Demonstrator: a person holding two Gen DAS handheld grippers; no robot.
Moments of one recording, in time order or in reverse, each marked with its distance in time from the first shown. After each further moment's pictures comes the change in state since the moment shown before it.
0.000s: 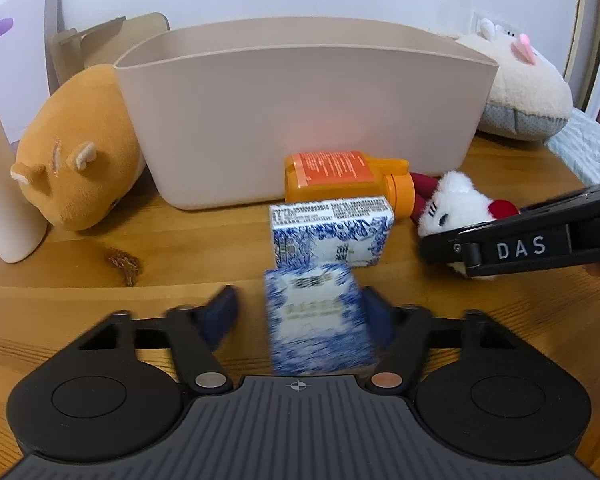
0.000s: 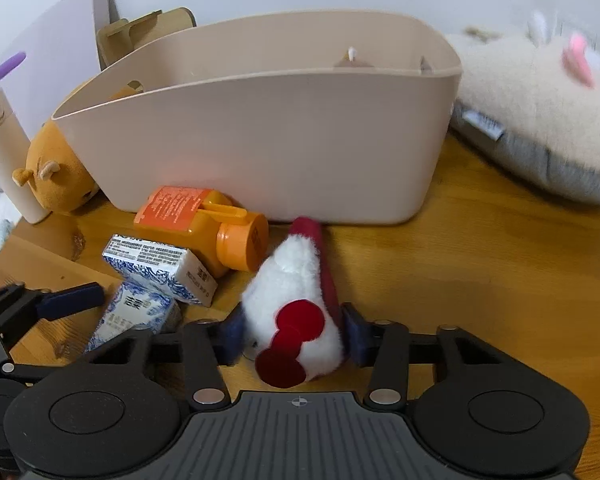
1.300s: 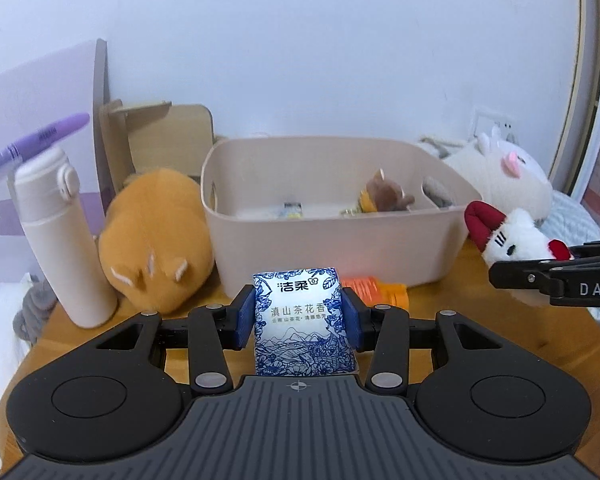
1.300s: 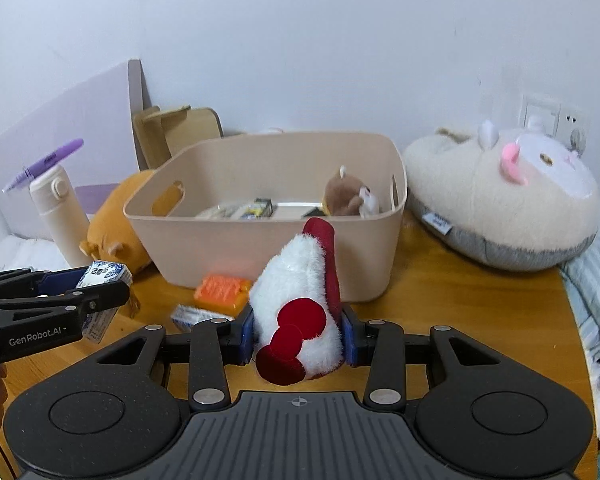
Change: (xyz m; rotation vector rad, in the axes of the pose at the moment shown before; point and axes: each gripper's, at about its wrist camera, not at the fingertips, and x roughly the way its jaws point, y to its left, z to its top) left arm -0.098 0.030 0.046 -0.059 -0.199 0.002; right arm -0.113 -0.002 0.014 -0.032 -0.225 0.022
